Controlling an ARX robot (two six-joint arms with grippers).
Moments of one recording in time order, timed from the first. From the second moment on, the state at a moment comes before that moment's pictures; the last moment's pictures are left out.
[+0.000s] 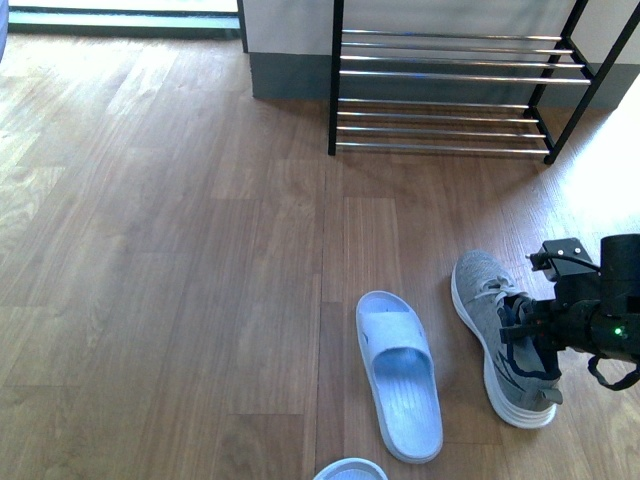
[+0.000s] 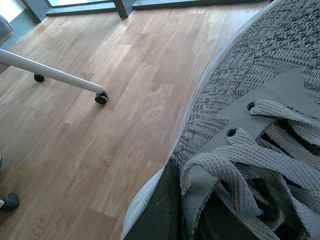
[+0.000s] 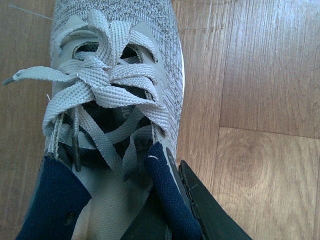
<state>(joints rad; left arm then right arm) -0.20 1.05 0.44 0.19 -0.52 0.01 -0.08 2.67 1.05 0.75 0.01 -0.22</state>
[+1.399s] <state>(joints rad) -0.19 1.05 0.44 0.19 -0.53 0.01 -0.26 0.82 0.35 0.26 -0.40 -0.47</state>
